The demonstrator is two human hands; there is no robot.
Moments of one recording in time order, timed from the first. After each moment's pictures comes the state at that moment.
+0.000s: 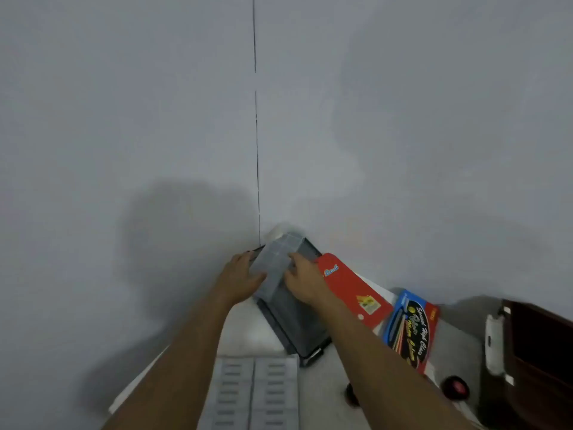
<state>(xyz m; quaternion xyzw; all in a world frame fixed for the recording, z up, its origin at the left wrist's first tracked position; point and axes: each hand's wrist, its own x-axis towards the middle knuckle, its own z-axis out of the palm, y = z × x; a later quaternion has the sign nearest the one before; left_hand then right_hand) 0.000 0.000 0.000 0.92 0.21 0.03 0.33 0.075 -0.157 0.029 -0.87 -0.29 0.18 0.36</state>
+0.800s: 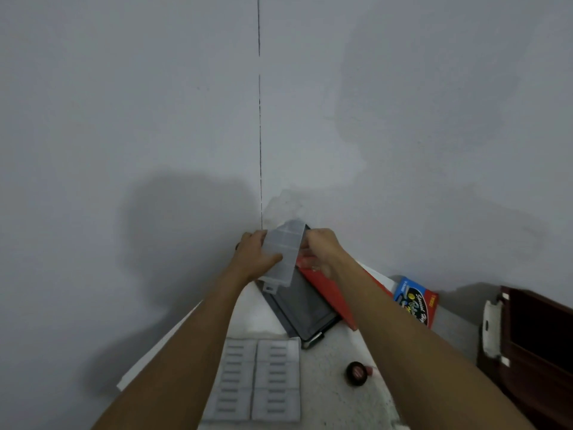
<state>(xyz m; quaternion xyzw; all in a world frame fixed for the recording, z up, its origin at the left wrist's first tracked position) 0.019 -0.007 0.005 0.88 0.24 0.04 0.40 0.091 -0.158 0.066 -0.75 -0.02 0.30 0.59</state>
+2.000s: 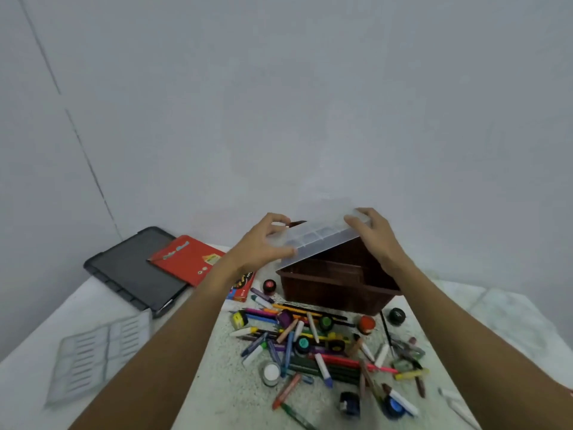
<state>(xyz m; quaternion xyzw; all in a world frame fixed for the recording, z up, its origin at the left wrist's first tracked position) -0.036 -0.364 0.136 0.84 -0.11 -0.03 0.53 -0.005 -0.617 0.150 -0.86 0.00 -0.09 0.50</state>
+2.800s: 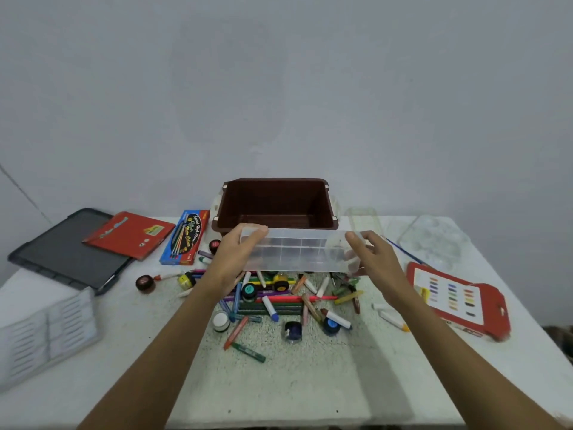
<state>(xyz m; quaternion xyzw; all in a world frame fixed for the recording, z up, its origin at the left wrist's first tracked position) -0.113 -0.472 0.081 0.74 -0.02 -0.05 0.67 -0.155 -0.735 0.076 -0.79 0.08 -0.07 0.61</state>
